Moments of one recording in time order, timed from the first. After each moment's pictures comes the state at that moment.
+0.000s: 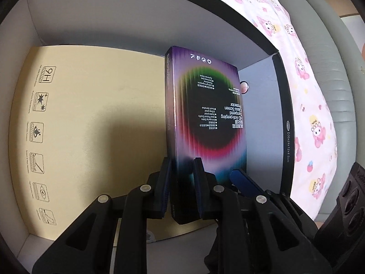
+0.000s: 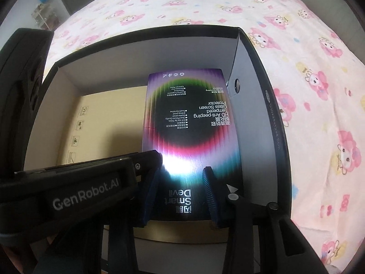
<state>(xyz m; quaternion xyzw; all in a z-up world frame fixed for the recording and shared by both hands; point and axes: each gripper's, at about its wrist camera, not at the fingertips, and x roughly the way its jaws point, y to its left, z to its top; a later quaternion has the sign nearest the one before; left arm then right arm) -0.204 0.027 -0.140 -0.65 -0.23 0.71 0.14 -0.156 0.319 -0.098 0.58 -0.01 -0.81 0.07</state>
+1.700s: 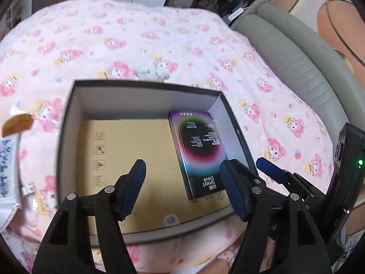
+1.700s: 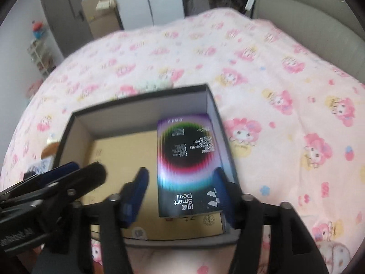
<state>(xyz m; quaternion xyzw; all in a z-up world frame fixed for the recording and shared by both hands) -0.114 0.079 -0.048 -0.48 -0.12 0.85 0.16 -0.090 0.318 -0.011 0.46 -0.06 -0.88 0.02</state>
